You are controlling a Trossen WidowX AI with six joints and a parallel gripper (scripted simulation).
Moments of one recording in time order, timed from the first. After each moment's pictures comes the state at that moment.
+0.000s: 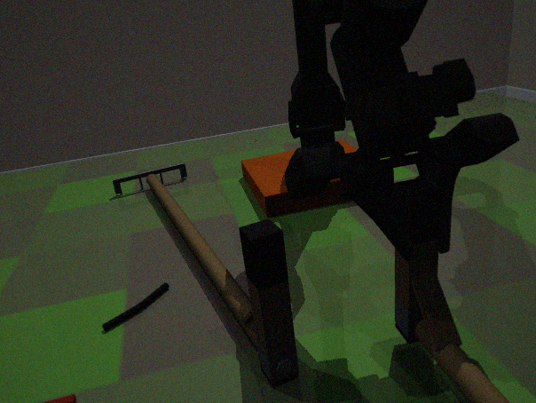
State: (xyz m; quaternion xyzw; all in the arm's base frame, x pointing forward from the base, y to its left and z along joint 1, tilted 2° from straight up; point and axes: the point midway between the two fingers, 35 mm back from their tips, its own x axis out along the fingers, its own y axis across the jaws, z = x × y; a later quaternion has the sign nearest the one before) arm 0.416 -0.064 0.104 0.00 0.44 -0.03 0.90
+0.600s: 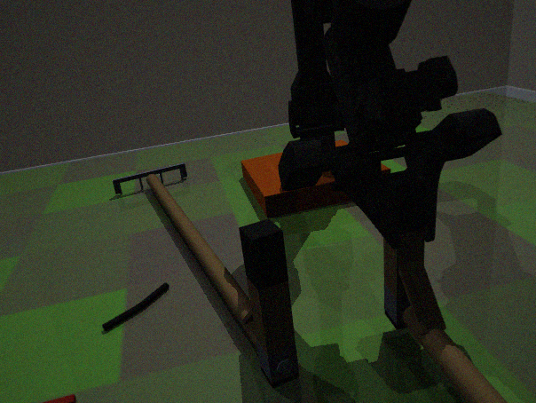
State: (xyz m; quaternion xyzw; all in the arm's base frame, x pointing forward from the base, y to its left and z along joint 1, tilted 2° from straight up) arm 0.395 -0.064 0.103 0.00 0.44 -0.03 0.90
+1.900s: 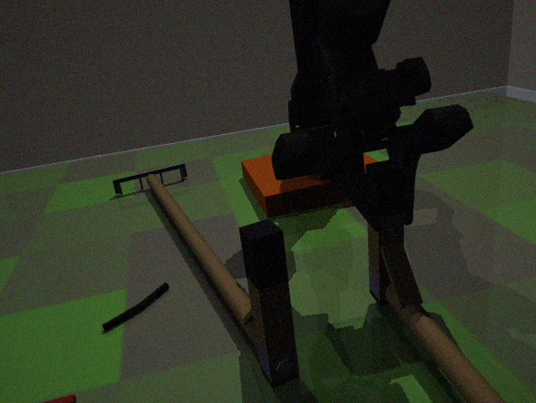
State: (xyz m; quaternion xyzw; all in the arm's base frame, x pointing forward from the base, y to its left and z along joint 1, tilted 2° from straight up) arm 0.351 -0.059 0.097 0.00 0.44 -0.03 0.90
